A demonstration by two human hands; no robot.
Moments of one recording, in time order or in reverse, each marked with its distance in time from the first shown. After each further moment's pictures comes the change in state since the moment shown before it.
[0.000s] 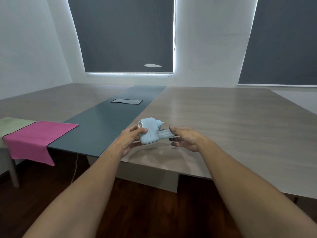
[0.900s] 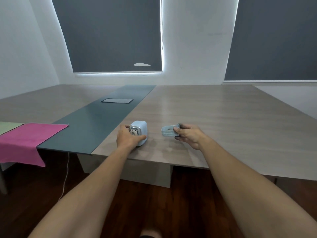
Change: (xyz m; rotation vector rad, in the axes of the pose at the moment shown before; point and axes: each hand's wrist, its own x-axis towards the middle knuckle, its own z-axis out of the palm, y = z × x) left_hand -0.011 -0.018 0.038 0.646 0.470 0.123; right_hand -0.037 0.013 -0.036 0.128 0.197 -0.128
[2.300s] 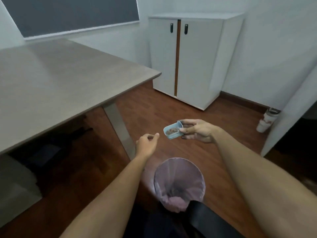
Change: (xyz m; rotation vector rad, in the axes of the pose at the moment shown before) left_hand -0.466 0.092 0.379 -0.033 -1.173 0.335; right_hand -0.455 0.111 -0.405 0.135 0.745 0.170
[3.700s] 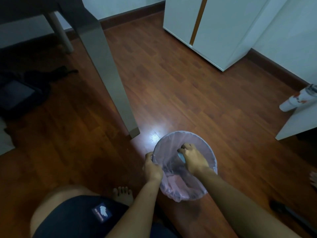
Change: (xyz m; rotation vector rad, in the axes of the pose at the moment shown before) left_hand -0.006 -0.193 0.141 -0.116 0.033 -0.572; right_hand 0.121 0.276 -0.011 -1.544 0.033 0.017
